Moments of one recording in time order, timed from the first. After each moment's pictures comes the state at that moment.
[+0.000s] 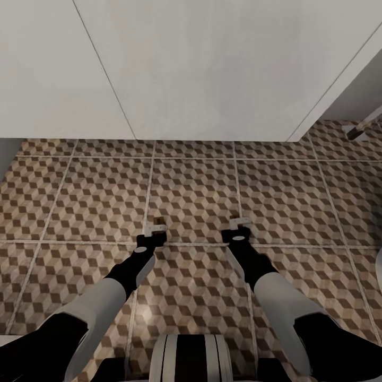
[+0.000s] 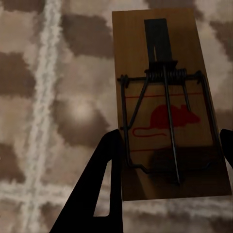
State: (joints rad) left arm -0.96 -0.11 -0.30 -0.41 0.26 -0.01 0.27; right arm -0.97 0.13 0.16 -0.52 0.05 0.28 -0.30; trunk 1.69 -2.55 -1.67
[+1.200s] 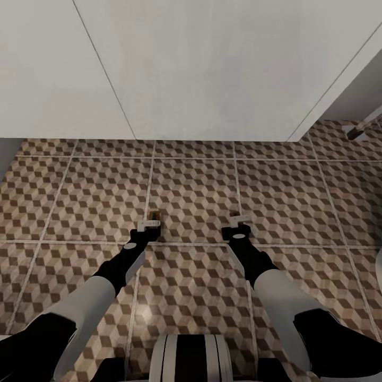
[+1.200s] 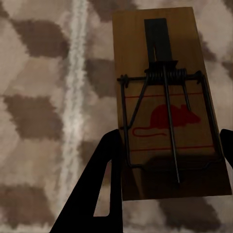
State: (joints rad) left arm -0.96 -0.04 -0.30 -0.47 0.26 -0.01 0.17; right arm -0.99 0.13 0.16 -0.50 0.04 0.25 -0.30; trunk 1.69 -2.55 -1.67
